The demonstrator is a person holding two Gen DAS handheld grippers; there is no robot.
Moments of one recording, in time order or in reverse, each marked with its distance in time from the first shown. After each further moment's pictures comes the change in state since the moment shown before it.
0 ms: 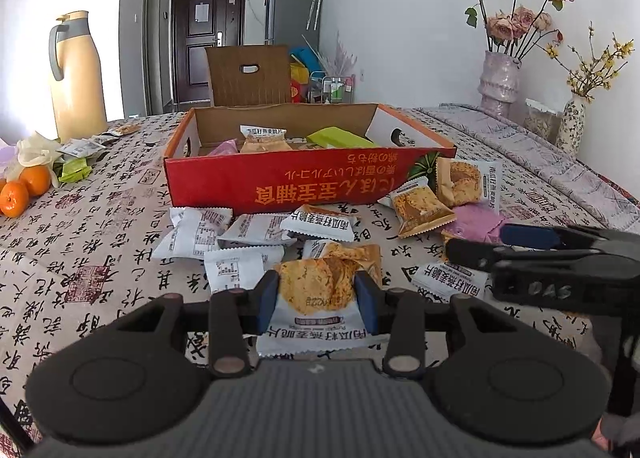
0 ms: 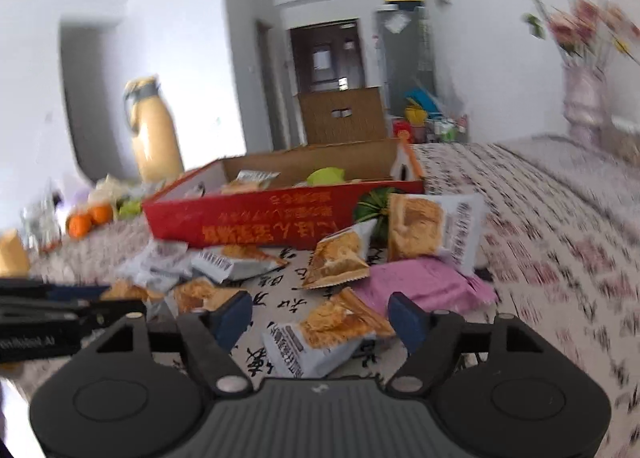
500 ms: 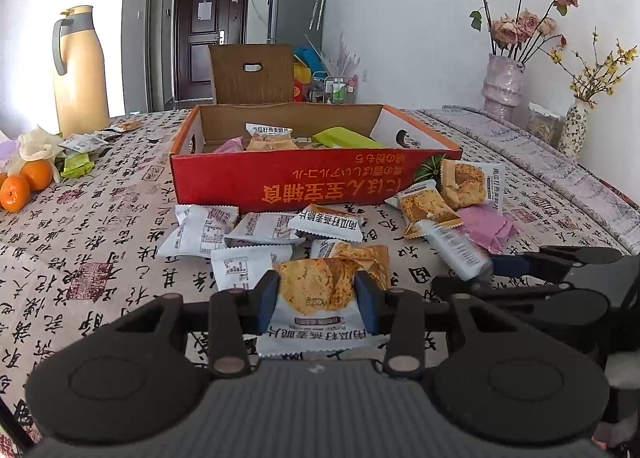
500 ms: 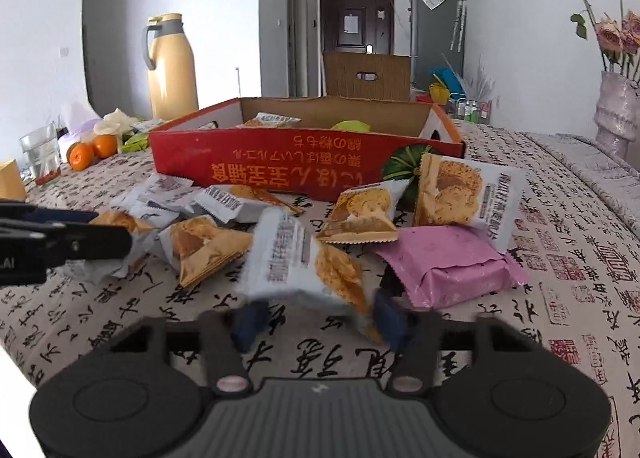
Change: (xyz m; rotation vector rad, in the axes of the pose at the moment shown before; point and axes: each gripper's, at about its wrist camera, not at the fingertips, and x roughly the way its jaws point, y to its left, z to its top) left arm 0.001 0.007 -0.001 -0.017 0.000 -0.004; right arm 0.022 0.011 -0.012 -0.097 0.114 0.003
